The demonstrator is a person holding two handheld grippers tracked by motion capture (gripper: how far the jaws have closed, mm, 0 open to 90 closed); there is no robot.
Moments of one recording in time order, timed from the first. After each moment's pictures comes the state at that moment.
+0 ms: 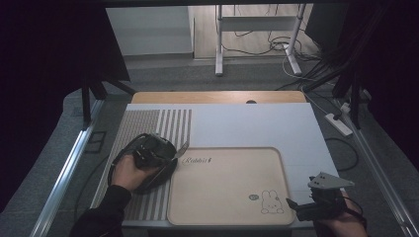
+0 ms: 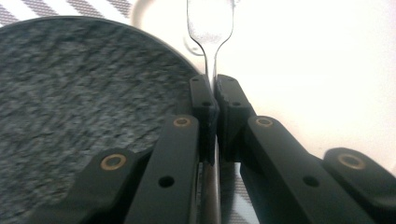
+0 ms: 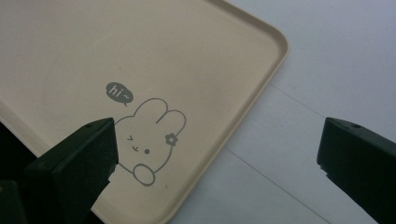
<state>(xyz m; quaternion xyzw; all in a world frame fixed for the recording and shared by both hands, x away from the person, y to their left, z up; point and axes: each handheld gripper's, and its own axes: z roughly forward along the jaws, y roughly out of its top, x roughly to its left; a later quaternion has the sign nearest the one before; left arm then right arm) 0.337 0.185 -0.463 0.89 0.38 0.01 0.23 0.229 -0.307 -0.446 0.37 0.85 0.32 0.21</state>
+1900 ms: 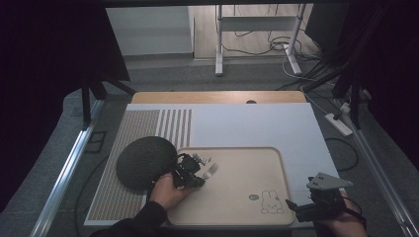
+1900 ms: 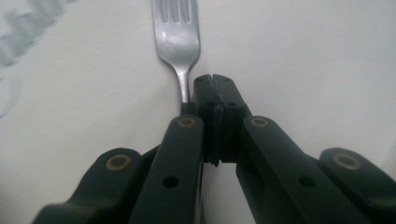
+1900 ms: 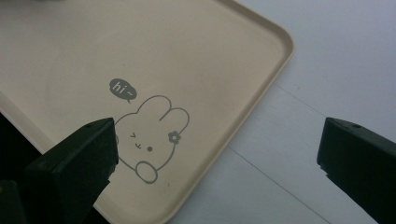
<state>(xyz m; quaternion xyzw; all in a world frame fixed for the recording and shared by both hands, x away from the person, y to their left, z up) 0.317 0.085 -0.508 0.91 0.35 -0.04 0.22 0.229 -0.305 -0.447 0.36 0.85 0.32 0.21</state>
